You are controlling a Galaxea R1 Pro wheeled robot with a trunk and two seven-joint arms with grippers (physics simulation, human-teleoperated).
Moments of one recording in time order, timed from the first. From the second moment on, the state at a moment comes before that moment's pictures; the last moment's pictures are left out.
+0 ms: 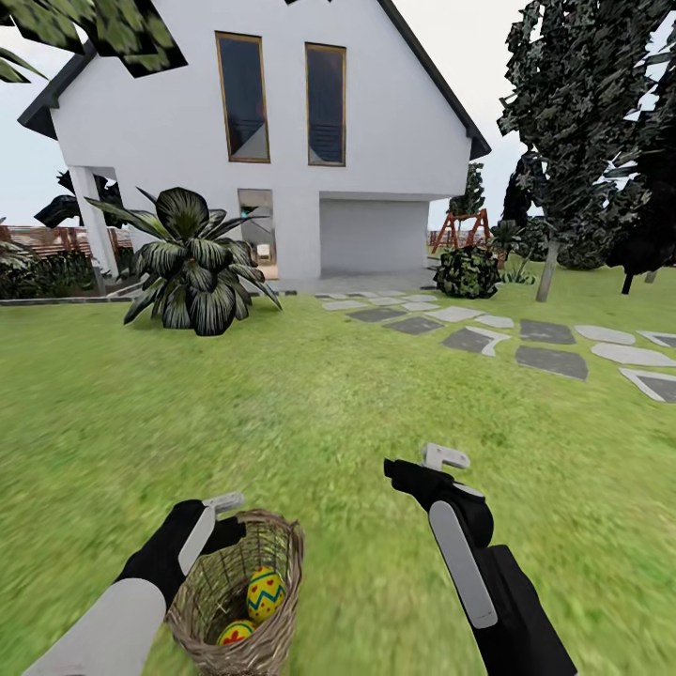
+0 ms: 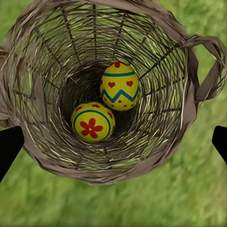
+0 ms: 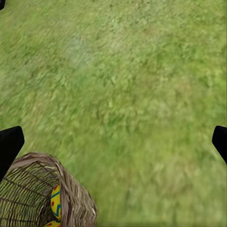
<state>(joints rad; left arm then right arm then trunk) -0.66 0.01 0.08 -0.61 0.25 0.72 0.22 -0.40 0.12 0.19 -1.51 -0.50 0.73 -0.51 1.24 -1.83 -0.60</state>
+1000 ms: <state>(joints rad) -0.67 0.03 0.08 -0.60 0.24 0.72 0.23 -0.40 0.12 0.18 -1.51 -0.50 0.73 -0.51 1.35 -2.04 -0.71</state>
